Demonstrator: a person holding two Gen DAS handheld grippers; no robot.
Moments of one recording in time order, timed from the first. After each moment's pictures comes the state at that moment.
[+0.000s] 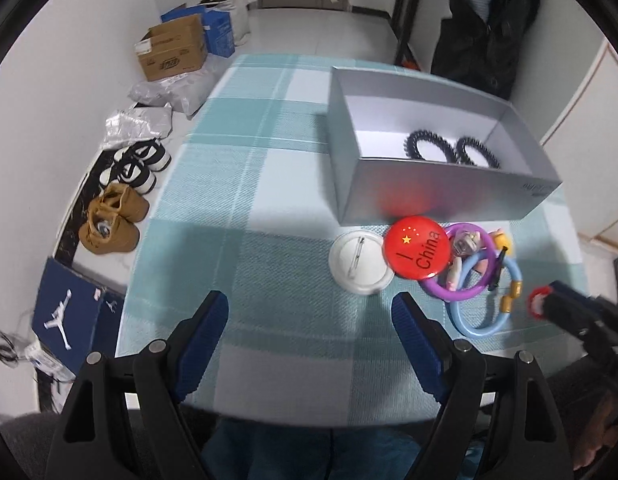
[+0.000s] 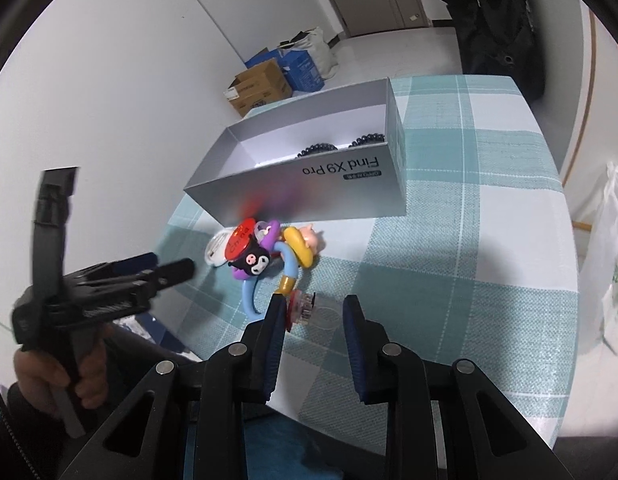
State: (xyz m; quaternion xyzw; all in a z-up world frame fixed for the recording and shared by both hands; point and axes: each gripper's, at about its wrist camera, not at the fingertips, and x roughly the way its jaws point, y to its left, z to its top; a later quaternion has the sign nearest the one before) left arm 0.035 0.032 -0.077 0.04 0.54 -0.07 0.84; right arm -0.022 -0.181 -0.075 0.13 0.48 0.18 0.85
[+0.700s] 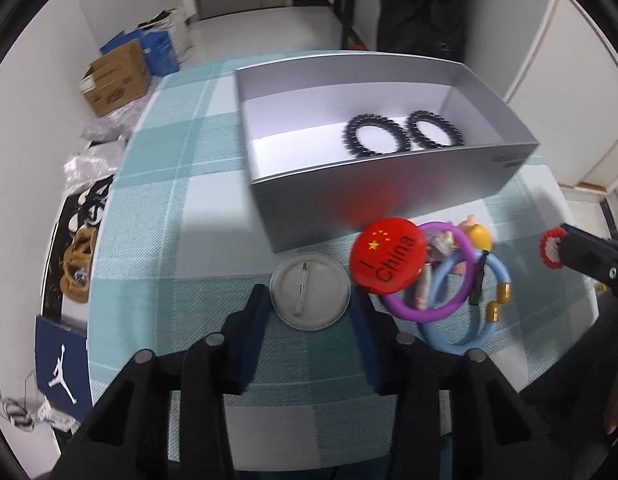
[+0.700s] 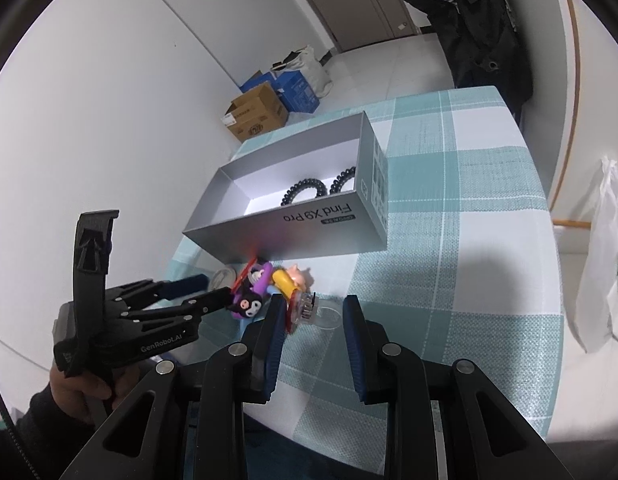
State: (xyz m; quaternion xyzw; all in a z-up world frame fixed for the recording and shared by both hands) left arm 0.038 0.004 -0.081 0.09 0.54 -0.15 0.83; right arm -0.016 -0.202 -0.065 0.18 0.45 0.17 0.85
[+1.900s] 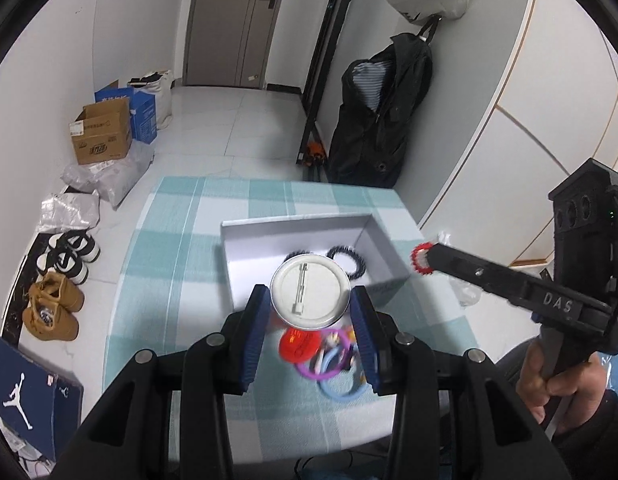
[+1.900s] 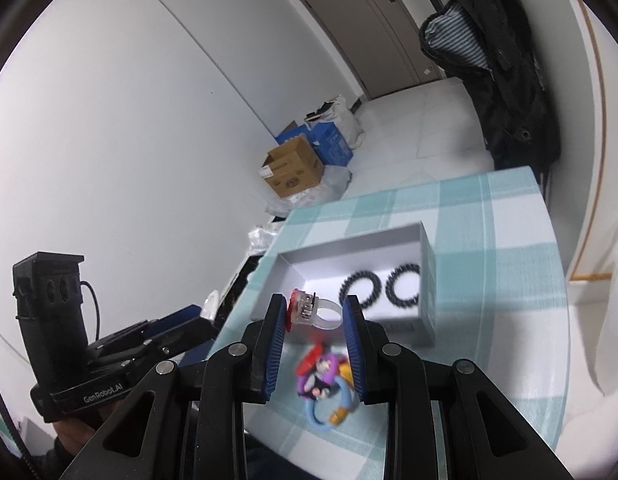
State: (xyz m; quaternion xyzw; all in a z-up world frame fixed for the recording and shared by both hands) left arm 0.025 0.019 0.012 -0.03 0.40 -0.23 0.89; right arm 0.012 -0.195 -0.001 0.21 0.37 0.21 0.88
